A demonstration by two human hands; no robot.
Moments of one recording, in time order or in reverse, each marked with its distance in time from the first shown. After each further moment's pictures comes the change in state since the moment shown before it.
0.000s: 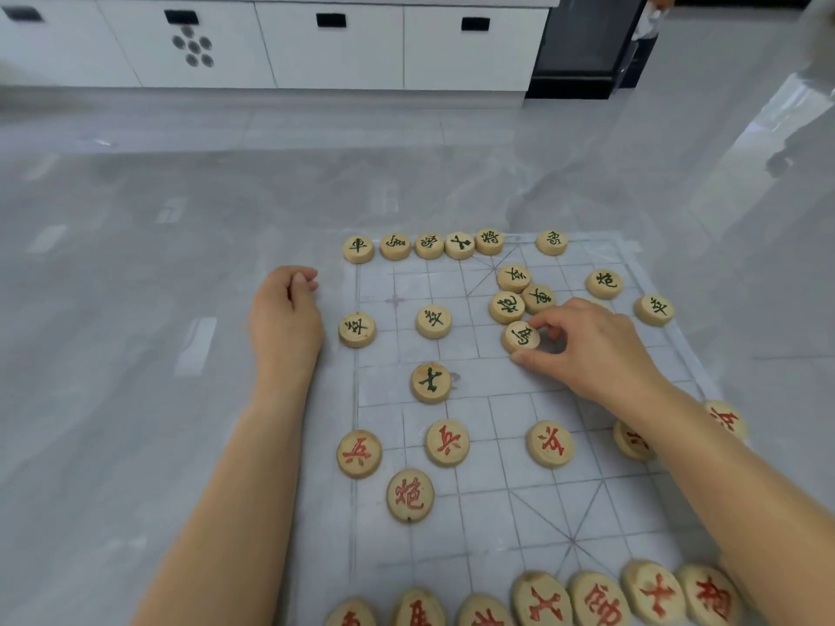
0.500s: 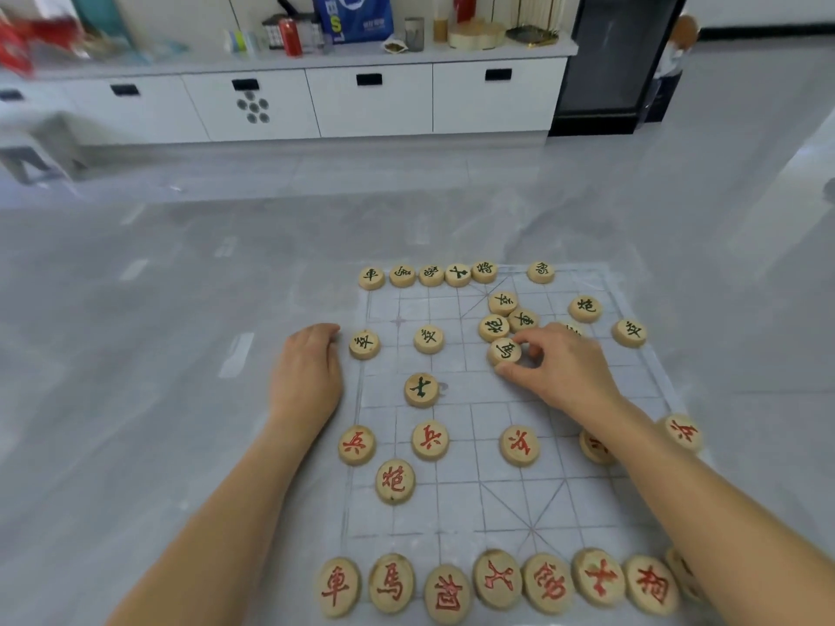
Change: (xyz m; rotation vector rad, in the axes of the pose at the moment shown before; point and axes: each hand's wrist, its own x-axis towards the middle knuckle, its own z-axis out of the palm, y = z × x) left_hand -0.039 -0.013 -0.025 0.533 -0.202 0.266; right_hand -0.006 0.001 -0.003 0.164 0.007 0.000
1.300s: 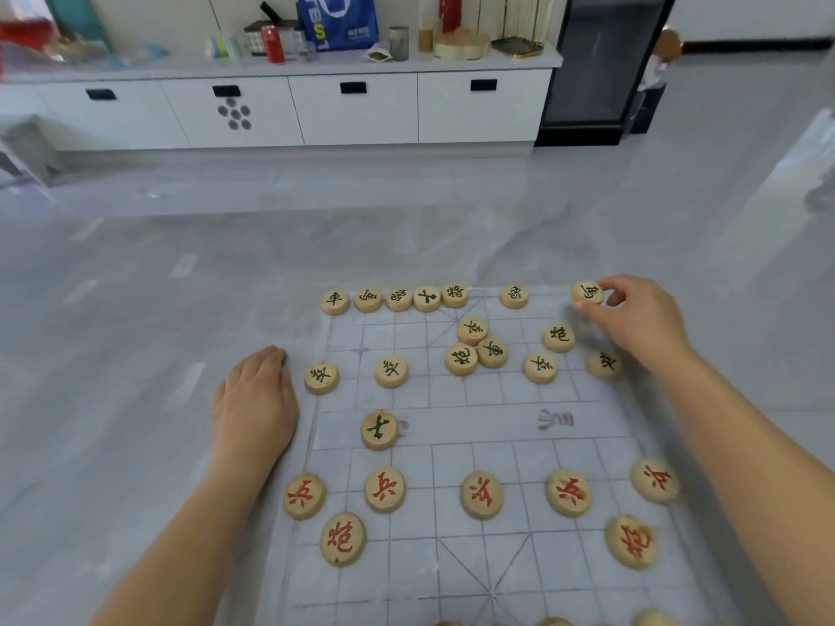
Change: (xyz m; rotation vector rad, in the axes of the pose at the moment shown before) left_hand 0.005 0.001 0.004 0.162 -0.027 -0.140; right_hand 0.083 0.103 -0.065 0.058 0.228 0.271
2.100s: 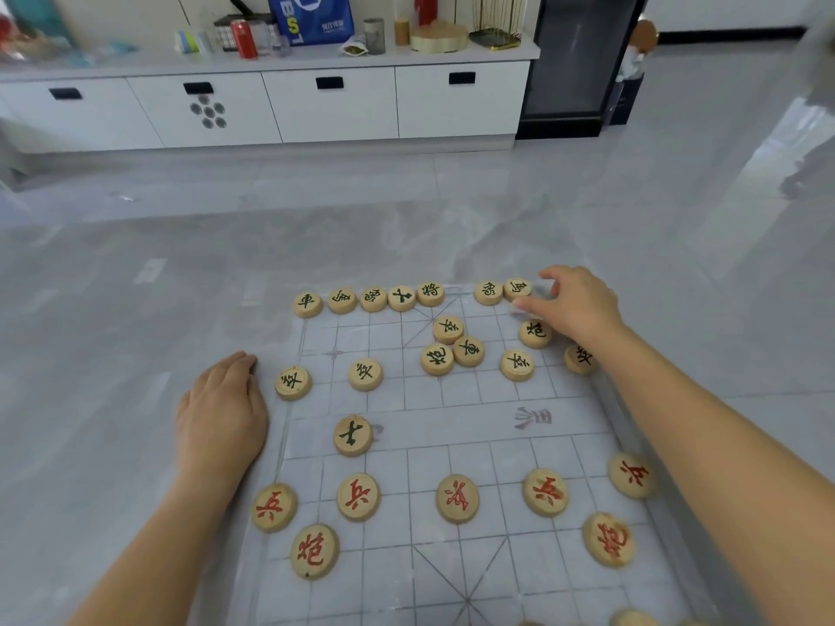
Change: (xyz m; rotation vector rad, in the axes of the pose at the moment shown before) left_hand 0.001 0.002 0.001 0.021 0.021 -0.001; right_hand 0.018 -0.017 0.026 -0.120 -0.113 -0.041
